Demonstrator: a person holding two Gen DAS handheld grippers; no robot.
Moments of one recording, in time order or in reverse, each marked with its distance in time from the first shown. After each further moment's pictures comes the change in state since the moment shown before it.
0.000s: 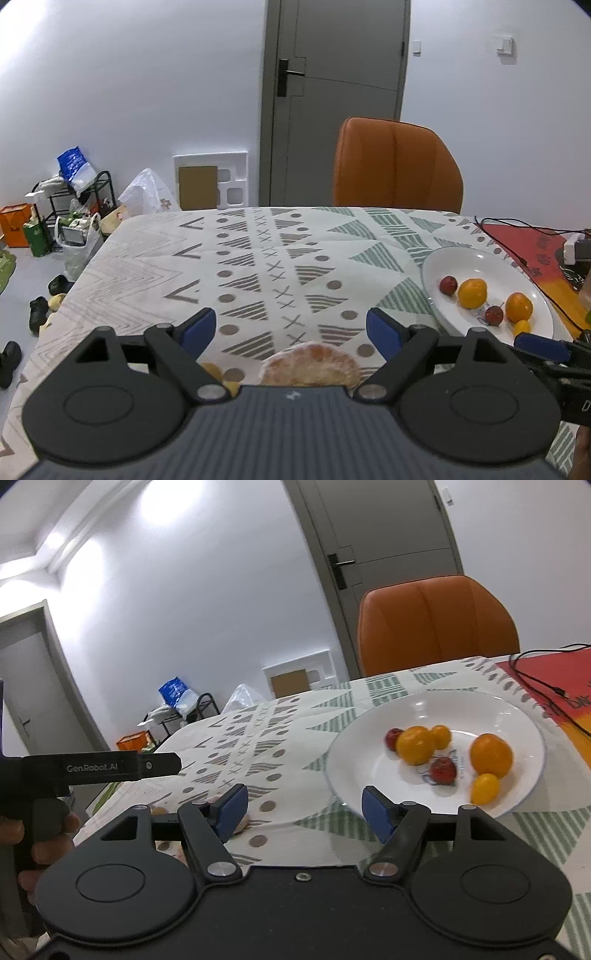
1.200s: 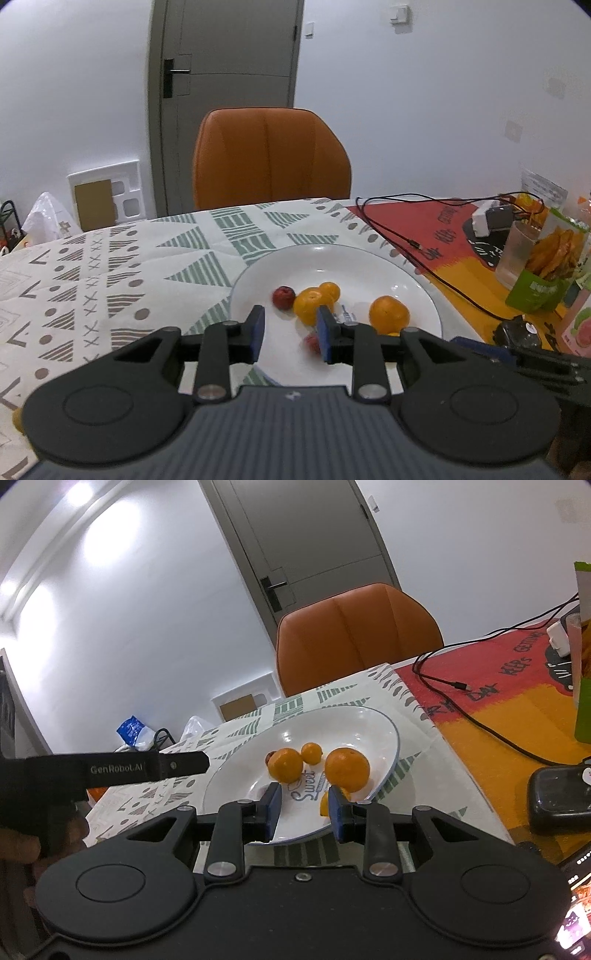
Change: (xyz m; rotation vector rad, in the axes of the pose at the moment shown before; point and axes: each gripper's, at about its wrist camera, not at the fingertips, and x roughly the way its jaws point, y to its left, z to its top) left arm 0.034 -0.140 0.011 0.148 0.022 -0.267; right arm -0.045 -0.096 0.002 0.139 -0.071 -0.118
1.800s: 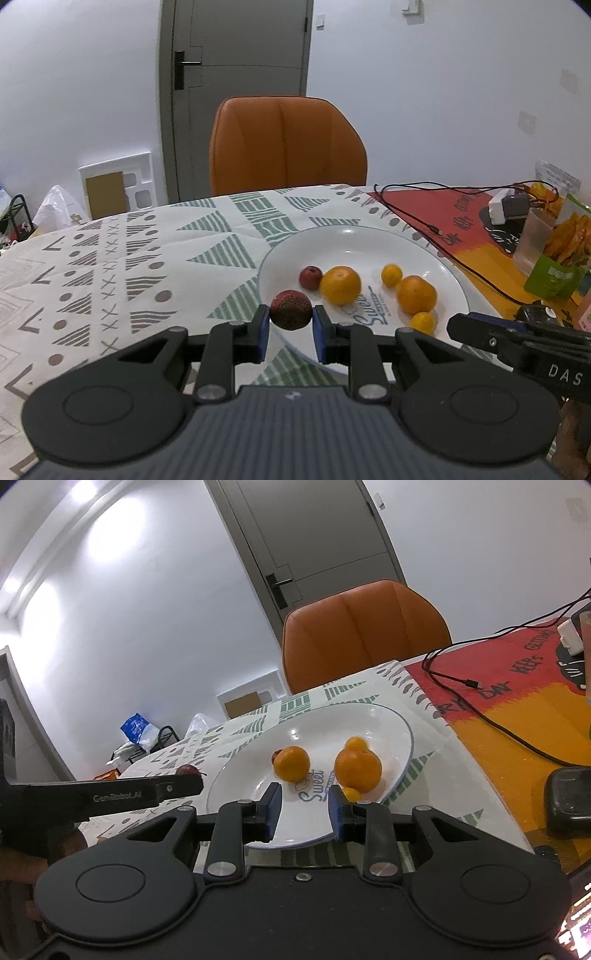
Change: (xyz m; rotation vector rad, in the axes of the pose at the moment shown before) left arm 0.005 0.013 -0.013 0.009 0.026 0.027; right arm 0.011 0.001 -0.001 -0.004 0.004 0.014
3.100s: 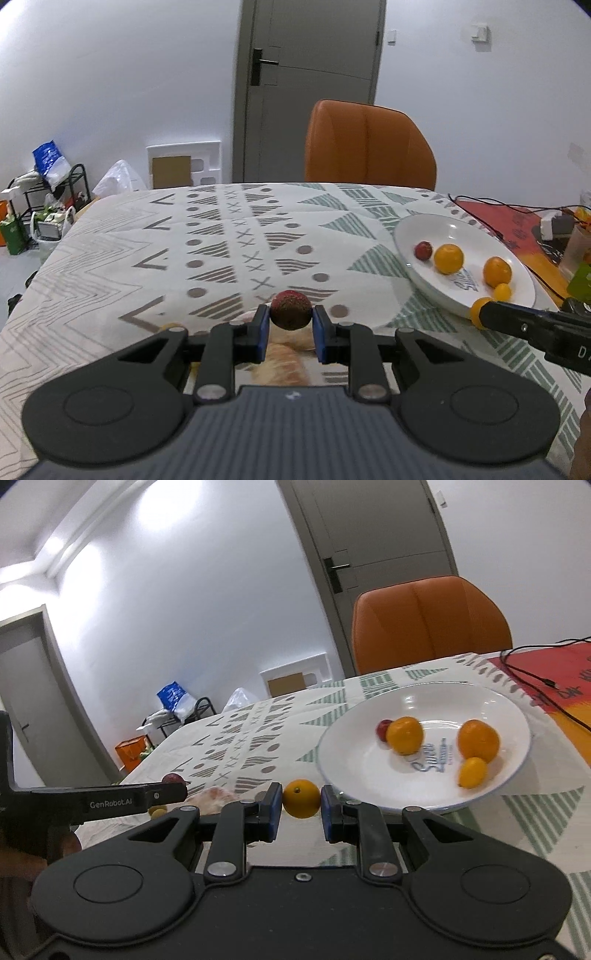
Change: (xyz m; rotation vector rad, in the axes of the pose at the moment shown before) left arm -0.065 0.094 -0.048 -0.121 -0.024 0.141; right arm 0.011 0.083 -0.027 -0.112 0.041 0.093
